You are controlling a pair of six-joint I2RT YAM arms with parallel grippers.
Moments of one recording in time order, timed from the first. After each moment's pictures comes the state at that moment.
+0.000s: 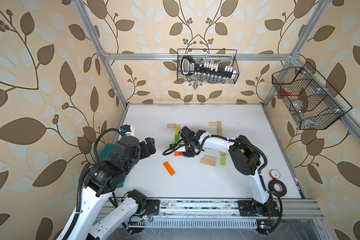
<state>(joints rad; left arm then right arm) -0.46 0.72 1.17 -1.09 -0.29 -0.69 0.82 2.18 1.62 -0.66 -0.10 -0.73</state>
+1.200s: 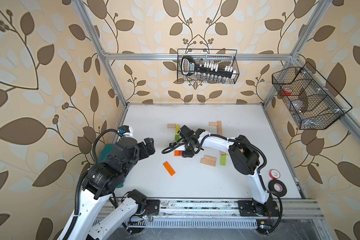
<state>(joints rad) -0.46 0.69 1.17 -1.09 -0.29 -0.69 0.82 2.17 1.66 -0.70 -0.07 -0.69</state>
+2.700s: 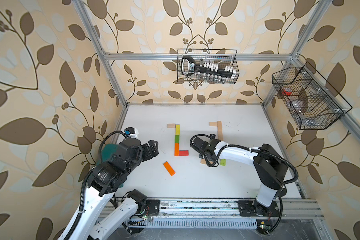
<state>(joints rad) -0.46 0.70 1.11 -1.06 -0.19 -0.72 0.85 1.82 1.20 -0.78 0.48 1.17</state>
